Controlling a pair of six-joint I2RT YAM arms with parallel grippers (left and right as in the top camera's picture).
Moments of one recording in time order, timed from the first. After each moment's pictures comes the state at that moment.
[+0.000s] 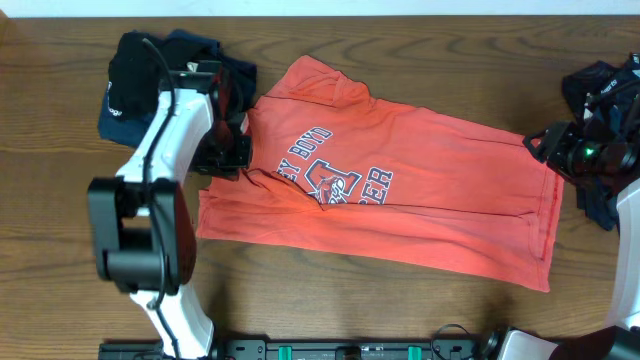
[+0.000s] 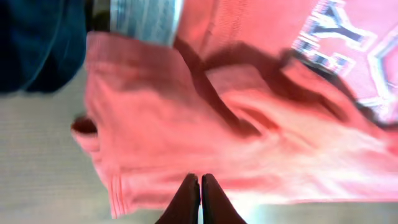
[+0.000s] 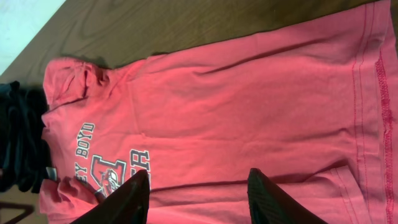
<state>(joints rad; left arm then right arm) -0.08 1.95 1.52 -1.26 0.12 -0.02 -0.39 1.41 1.26 -0.95 -0.45 0.23</state>
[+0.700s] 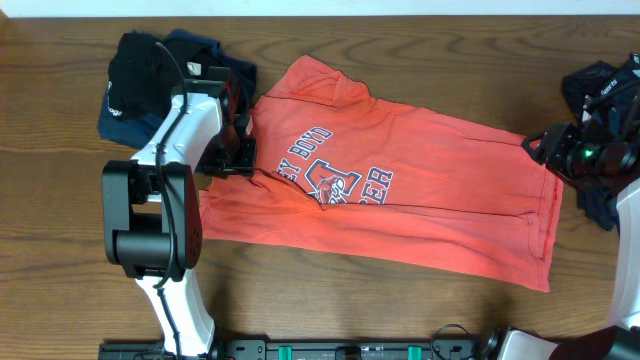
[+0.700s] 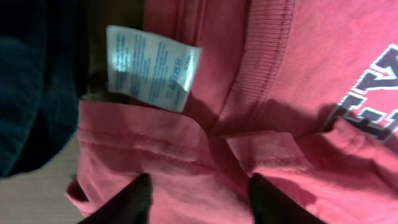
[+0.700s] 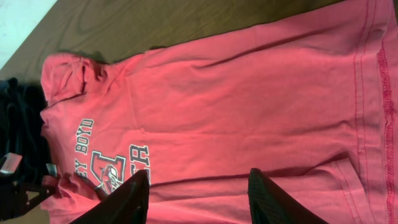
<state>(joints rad) -0.09 2.05 1.48 -1.10 0.05 -0.02 -0.39 1.41 1.26 -0.97 -0.45 0.22</state>
